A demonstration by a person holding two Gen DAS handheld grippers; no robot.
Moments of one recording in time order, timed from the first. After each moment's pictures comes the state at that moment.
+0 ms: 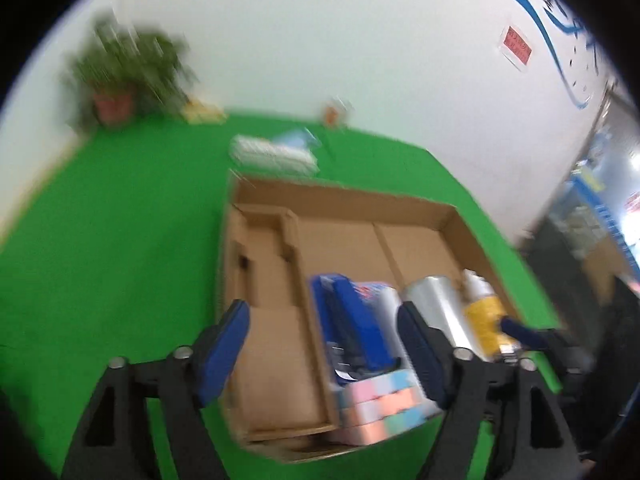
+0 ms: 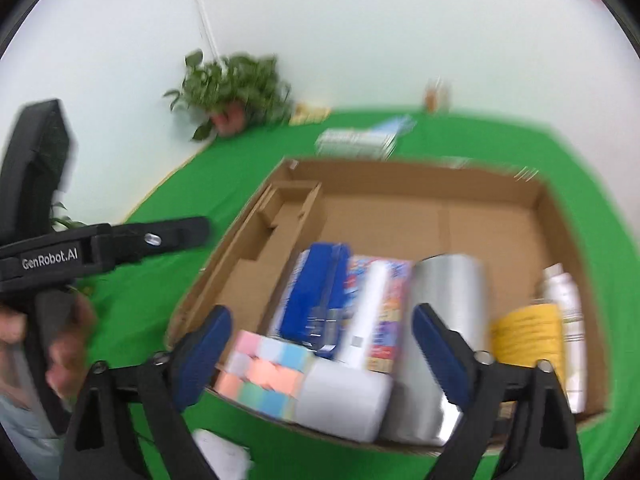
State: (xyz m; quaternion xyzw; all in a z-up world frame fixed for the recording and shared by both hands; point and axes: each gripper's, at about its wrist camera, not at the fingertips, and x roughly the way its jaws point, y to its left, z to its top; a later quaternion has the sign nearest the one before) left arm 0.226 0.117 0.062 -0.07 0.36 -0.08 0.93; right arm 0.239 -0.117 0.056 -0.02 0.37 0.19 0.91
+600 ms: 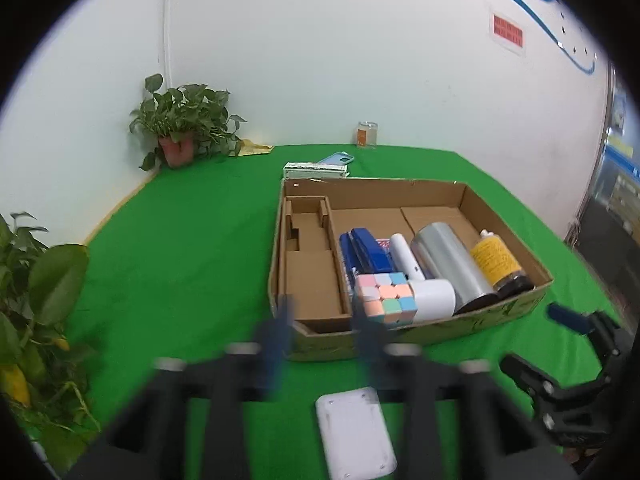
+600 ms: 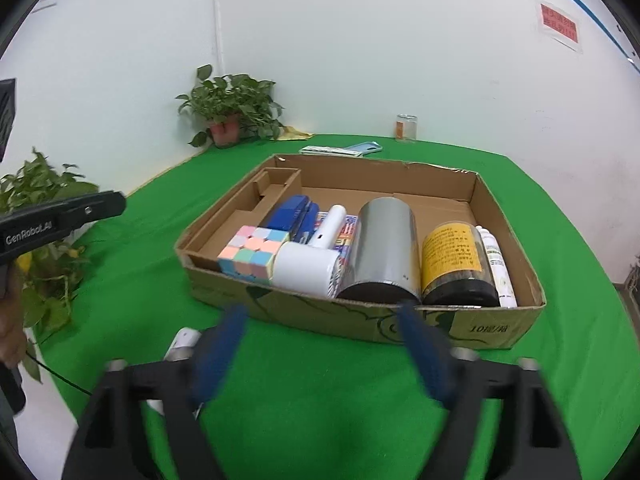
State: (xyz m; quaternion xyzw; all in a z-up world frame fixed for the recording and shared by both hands) left arm 0.087 0.087 0.070 0.00 0.33 0.00 0.94; right arm 0.094 -0.182 0.046 -0.05 0.32 0.19 0.93
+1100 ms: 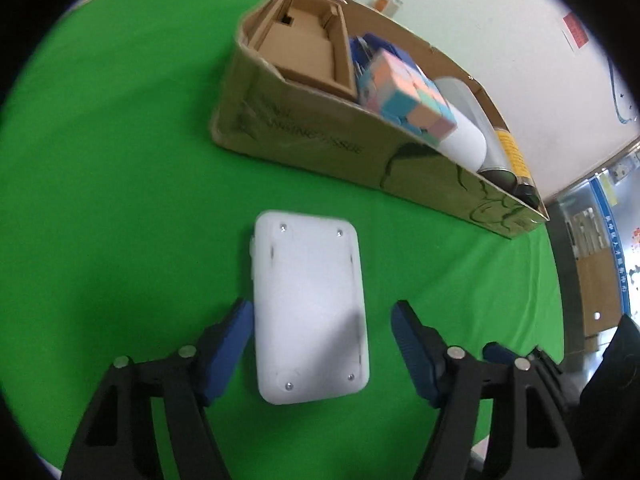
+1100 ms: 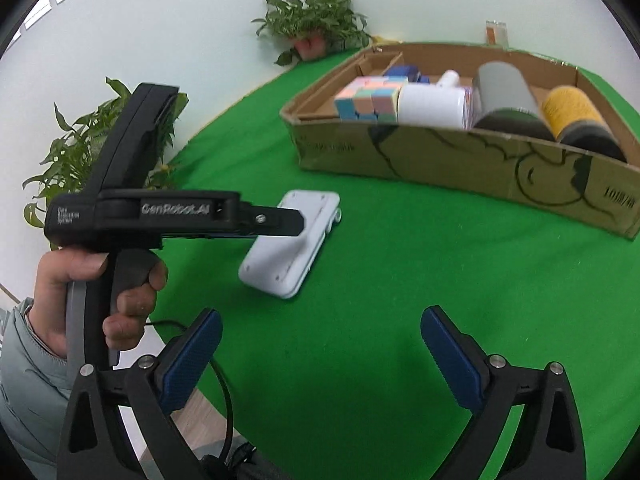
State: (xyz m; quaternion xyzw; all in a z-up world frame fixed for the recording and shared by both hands) left arm 0.100 0.093 -0.082 -0.20 0.54 -0.10 0.81; right arm 0.050 -0.168 -0.031 -0.01 0.47 0.35 0.81
